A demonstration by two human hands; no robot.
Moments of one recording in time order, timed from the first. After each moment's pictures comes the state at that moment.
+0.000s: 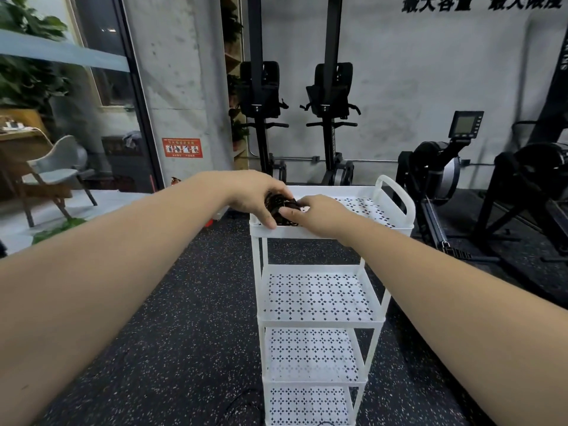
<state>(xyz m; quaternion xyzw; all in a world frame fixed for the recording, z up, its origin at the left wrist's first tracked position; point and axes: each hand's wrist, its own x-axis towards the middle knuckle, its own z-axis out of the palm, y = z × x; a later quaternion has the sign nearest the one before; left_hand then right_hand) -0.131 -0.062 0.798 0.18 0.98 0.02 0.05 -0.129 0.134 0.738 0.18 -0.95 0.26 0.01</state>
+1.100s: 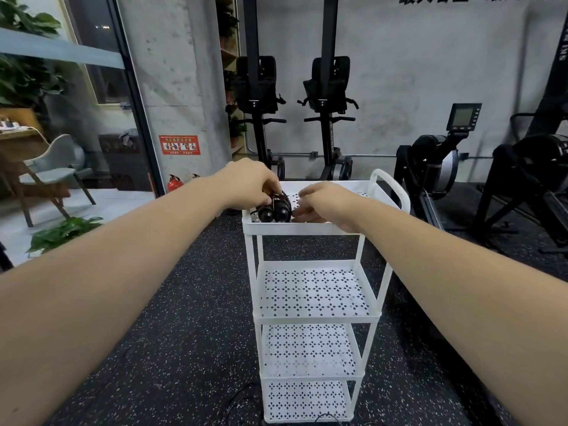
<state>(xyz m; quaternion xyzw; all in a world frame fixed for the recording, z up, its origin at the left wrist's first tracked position) -0.126 -0.061 0.785 0.17 0.98 0.02 -0.12 -0.131 0.148 0.748 0.11 -0.85 0.51 -0.09</state>
